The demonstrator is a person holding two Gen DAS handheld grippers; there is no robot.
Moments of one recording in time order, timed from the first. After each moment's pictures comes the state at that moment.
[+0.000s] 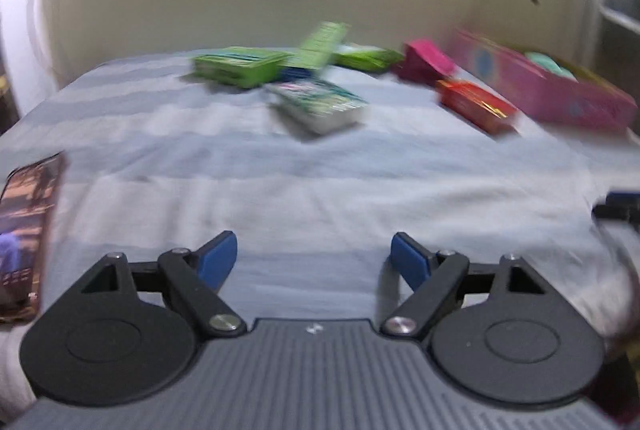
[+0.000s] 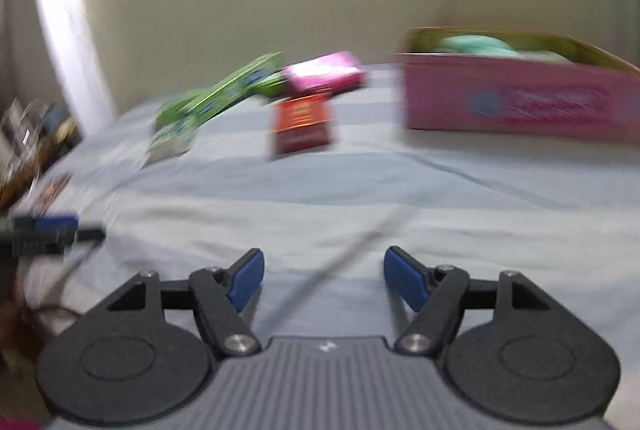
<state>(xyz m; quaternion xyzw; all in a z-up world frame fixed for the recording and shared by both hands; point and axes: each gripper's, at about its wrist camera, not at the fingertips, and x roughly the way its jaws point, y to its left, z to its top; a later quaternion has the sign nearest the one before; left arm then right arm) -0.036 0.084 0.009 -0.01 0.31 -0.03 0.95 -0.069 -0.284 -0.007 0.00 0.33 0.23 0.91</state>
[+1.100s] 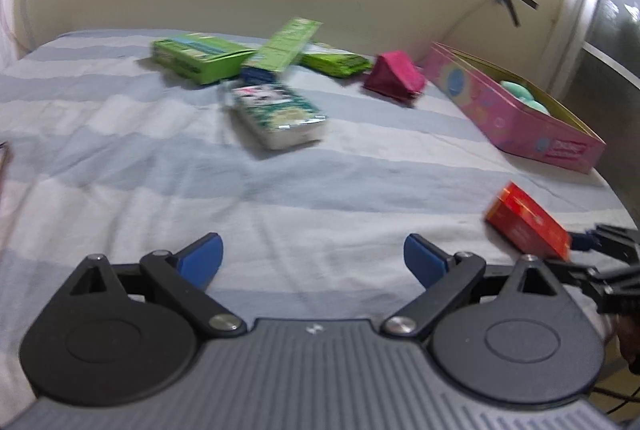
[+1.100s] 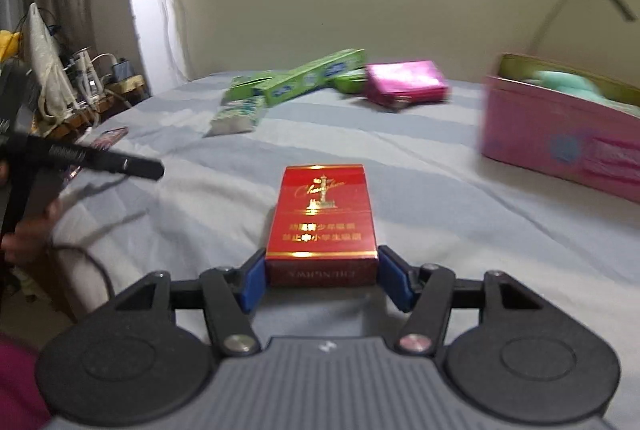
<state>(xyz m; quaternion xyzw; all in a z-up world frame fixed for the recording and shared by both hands) -0.014 0.069 0.017 -0.07 0.33 -0.11 0.94 -0.069 -0.313 -0.007 -0.05 0.30 0.32 0.89</state>
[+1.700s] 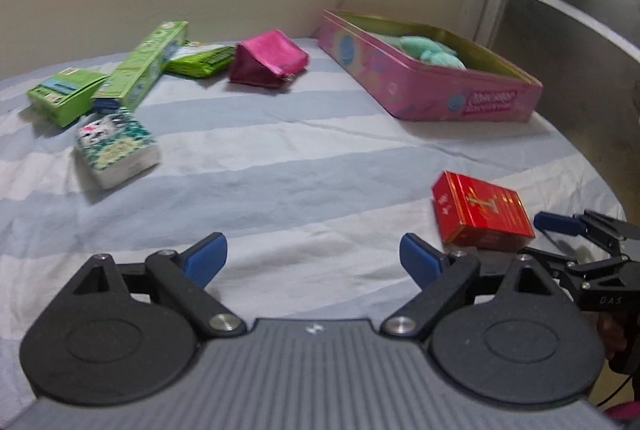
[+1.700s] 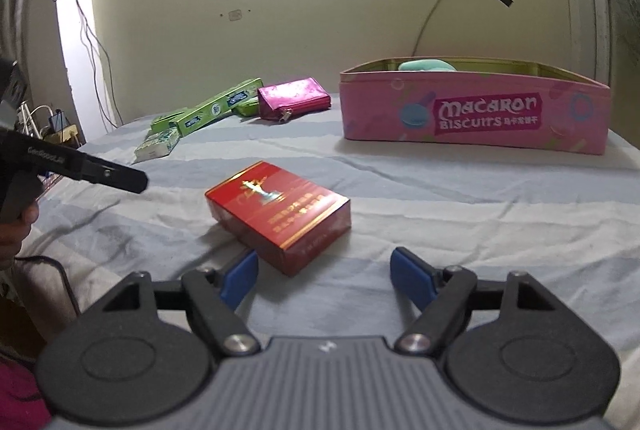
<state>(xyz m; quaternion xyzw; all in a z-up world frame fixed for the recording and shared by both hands) -0.001 -0.025 0.032 0.01 0.35 -0.20 0.92 -0.093 -0.377 -0.018 0.00 0.27 0.23 0.93</state>
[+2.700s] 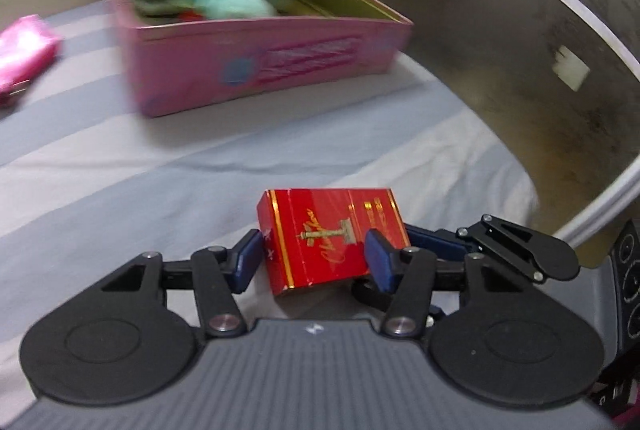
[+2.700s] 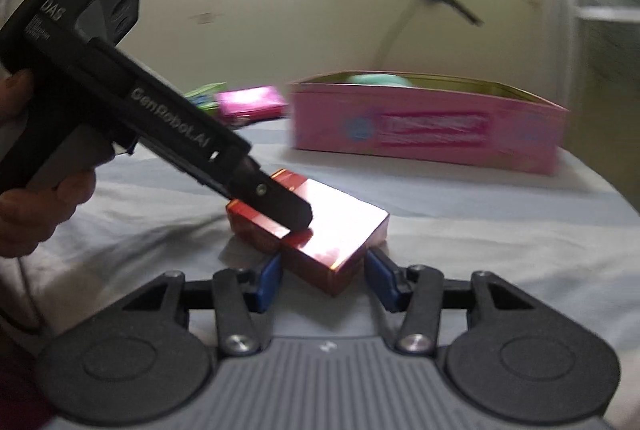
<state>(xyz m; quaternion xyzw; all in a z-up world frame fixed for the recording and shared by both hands) 0.044 -0.204 0.027 0.02 0.42 -0.38 0.82 -0.094 -0.410 -0.014 -0.02 0.26 0.16 0.95</state>
